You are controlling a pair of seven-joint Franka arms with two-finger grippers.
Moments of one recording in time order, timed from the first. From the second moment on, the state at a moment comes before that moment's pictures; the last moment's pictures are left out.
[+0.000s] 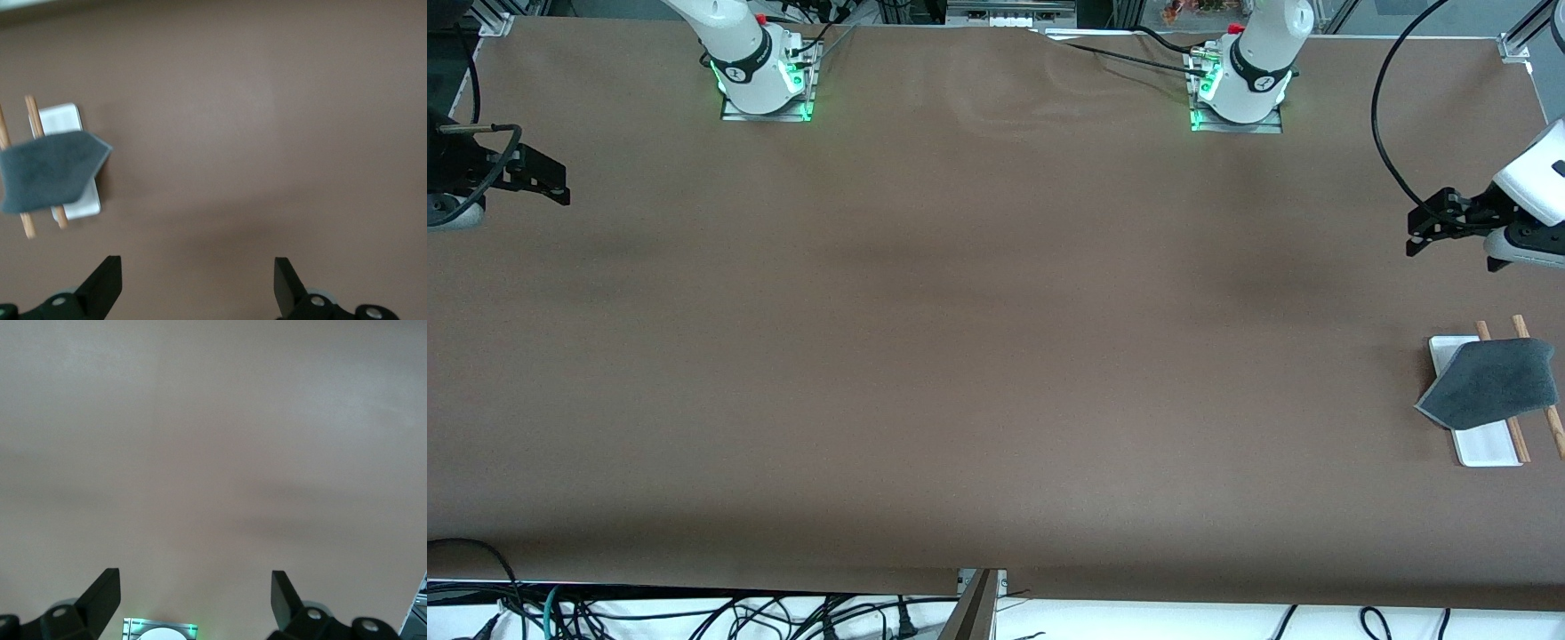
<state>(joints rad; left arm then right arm) 0.07 -0.03 -0.02 -1.76 0.03 1.76 0.17 0.10 0.03 -0.10 -1.55 -0.08 1.47 -0.15</state>
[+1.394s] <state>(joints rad) -0.01 0.01 0.06 -1.64 -0.04 1.57 0.02 0.10 0.04 -0.10 -1.55 -0.08 1.47 -0.15</state>
